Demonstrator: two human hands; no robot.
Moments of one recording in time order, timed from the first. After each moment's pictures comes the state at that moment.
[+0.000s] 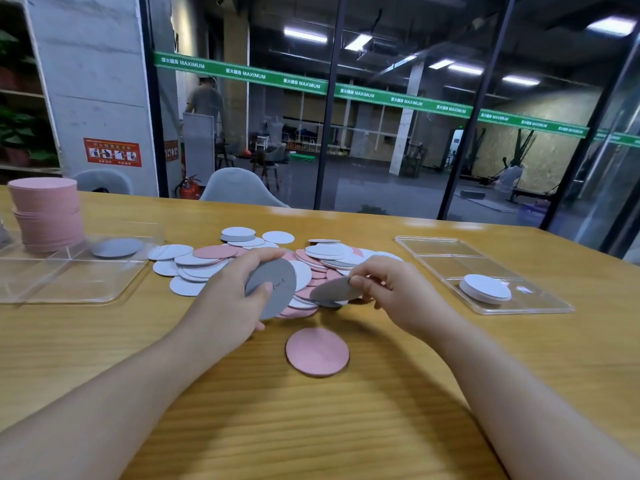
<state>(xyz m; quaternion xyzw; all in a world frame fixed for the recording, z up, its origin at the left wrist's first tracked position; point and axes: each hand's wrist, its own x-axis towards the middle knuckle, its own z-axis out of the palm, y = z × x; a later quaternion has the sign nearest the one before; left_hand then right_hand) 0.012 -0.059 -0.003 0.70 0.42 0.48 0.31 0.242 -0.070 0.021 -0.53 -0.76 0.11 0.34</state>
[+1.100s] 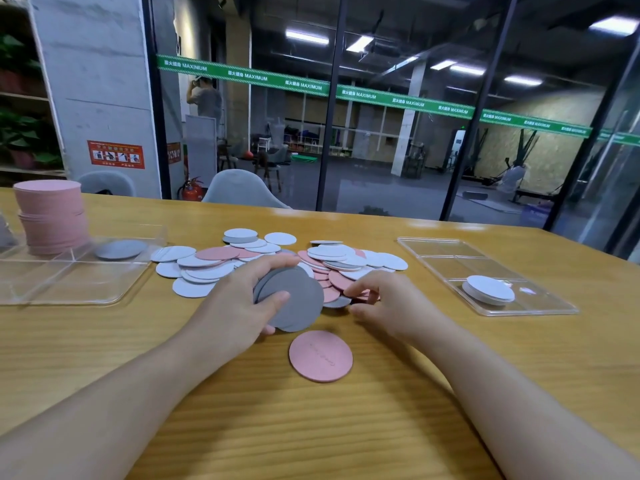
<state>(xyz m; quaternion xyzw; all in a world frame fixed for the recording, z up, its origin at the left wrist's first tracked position) 0.014 -0.063 -0.003 0.72 0.38 0.48 0.33 0.241 -0.061 0.007 -0.63 -0.74 0.07 0.25</state>
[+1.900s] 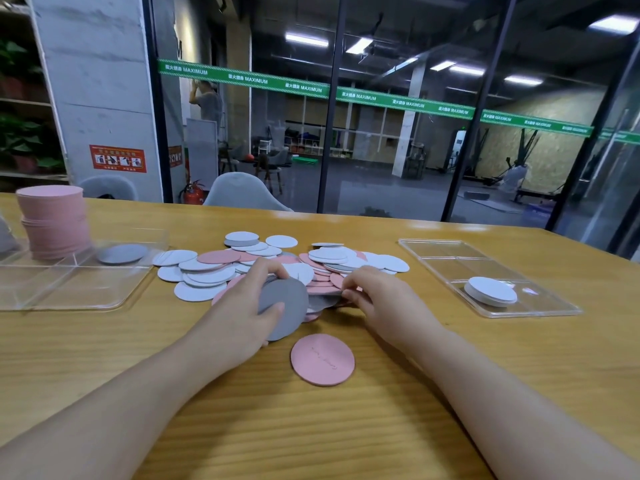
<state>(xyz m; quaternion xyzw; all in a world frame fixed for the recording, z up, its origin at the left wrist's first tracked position) 0.012 -0.063 -0.005 0.76 0.46 0.39 0.25 0.229 -0.063 0.009 -0.58 -0.78 -0.02 0.24</state>
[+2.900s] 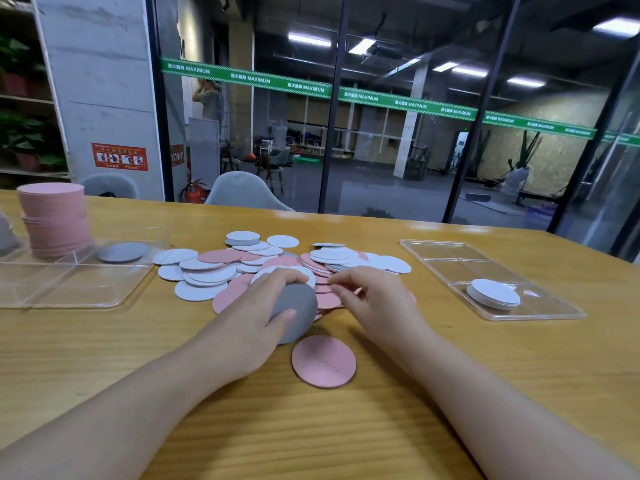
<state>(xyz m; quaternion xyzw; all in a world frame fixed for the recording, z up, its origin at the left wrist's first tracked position) 0.017 -0.072 -0.003 0.80 0.44 0.33 0.24 0.214 -0.061 0.003 -0.50 -0.77 0.00 0.39</state>
